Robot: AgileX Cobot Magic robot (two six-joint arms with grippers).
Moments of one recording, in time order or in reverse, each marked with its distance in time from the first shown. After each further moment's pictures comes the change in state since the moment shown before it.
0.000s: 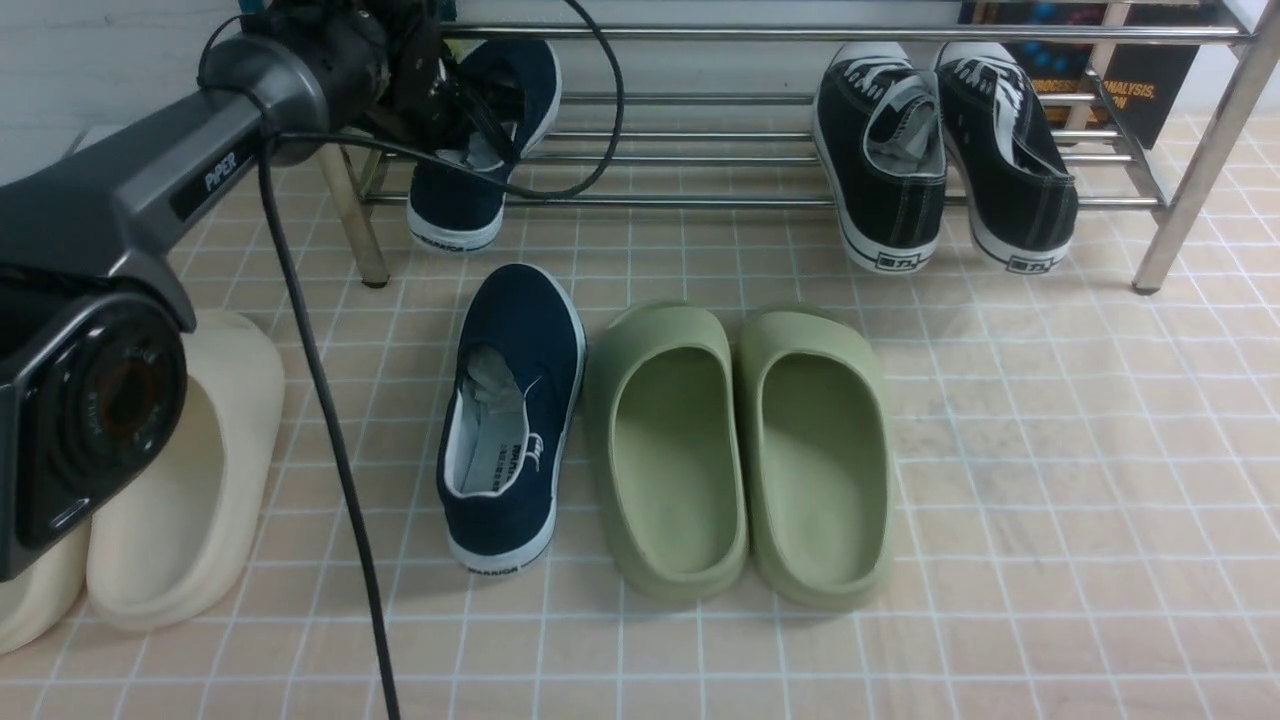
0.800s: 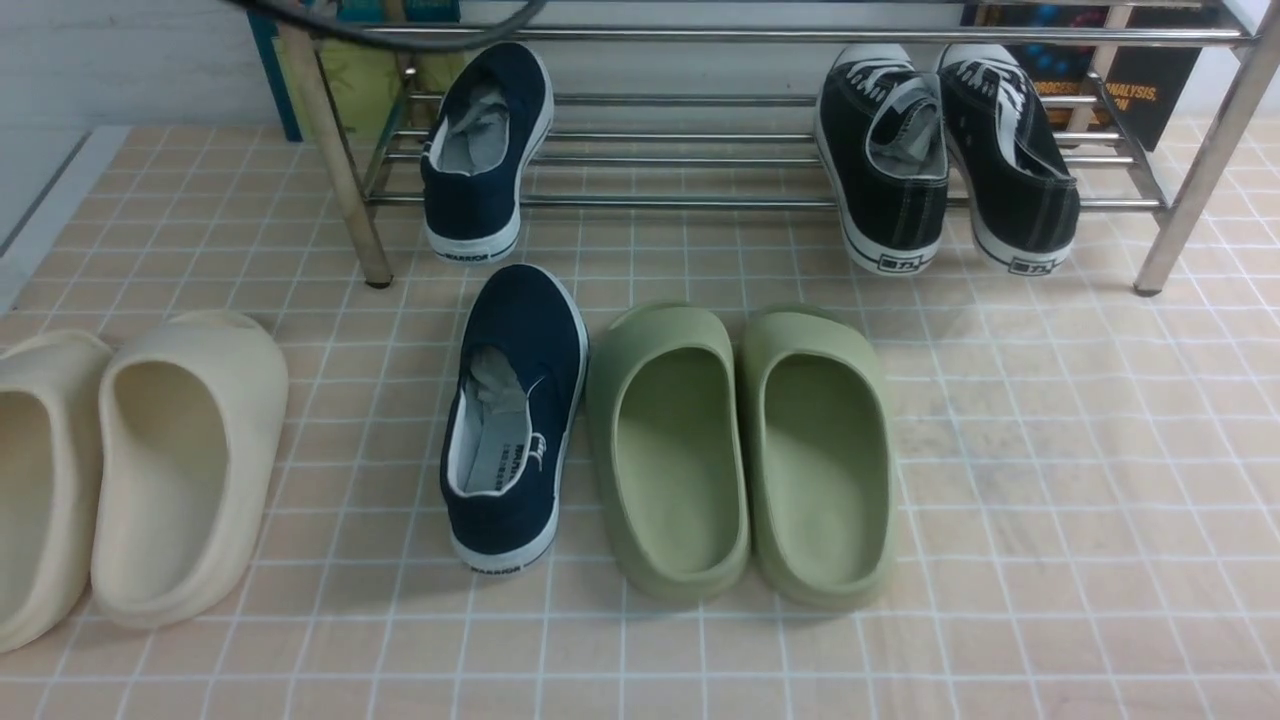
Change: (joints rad) right arm 0.000 0.000 0.000 0.000 0.000 0.000; left arm -0.093 -0.670 0.193 -0.149 0.654 0.300
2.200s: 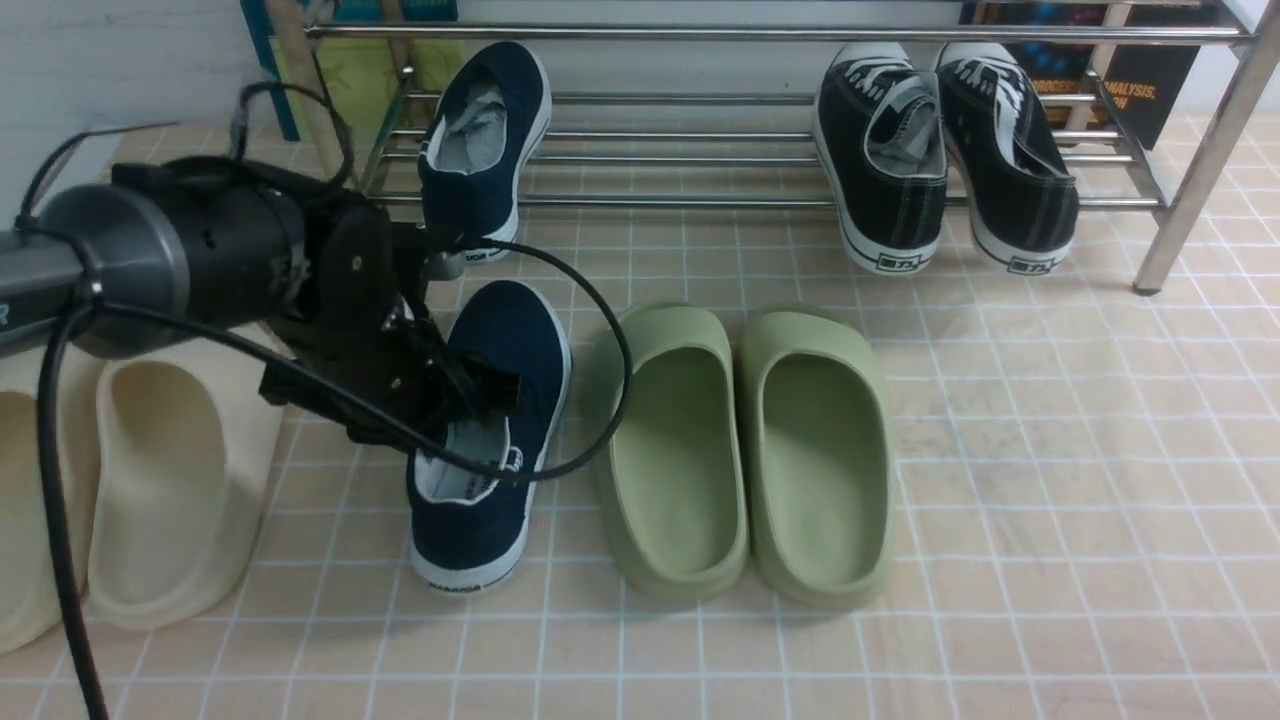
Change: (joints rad) right arm 0.000 0.000 0.000 0.000 0.000 0.000; left arm 0.000 0.160 0.679 -0.149 -0.522 -0.124
